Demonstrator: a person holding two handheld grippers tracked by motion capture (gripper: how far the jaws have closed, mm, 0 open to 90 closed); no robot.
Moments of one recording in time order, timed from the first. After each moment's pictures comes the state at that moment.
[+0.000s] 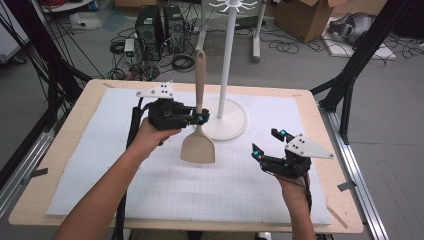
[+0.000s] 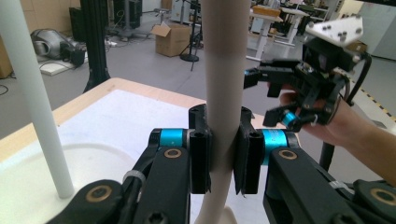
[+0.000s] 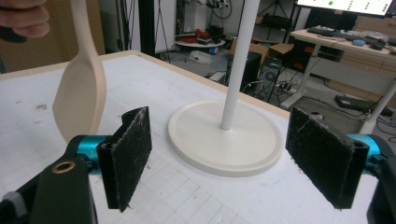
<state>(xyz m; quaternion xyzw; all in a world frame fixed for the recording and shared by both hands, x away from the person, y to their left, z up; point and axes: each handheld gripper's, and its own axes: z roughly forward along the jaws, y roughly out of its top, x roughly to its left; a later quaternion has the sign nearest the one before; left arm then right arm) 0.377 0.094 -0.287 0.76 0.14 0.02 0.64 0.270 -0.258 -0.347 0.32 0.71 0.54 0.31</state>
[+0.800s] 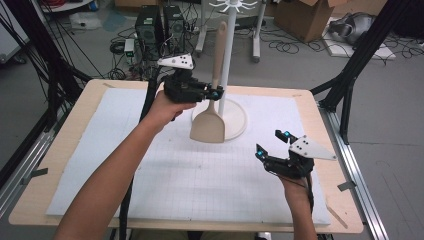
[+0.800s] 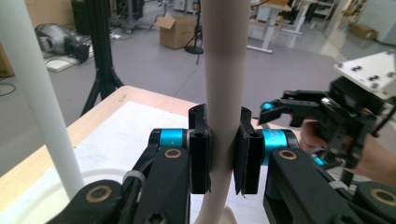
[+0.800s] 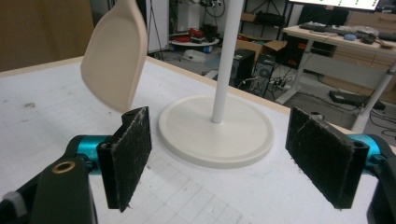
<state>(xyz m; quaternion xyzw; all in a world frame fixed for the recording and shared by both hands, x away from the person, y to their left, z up) 0.422 0.057 -0.246 0.78 0.14 0.03 0.61 0.272 -0.269 -0.356 0.34 0.71 0.54 0.31</state>
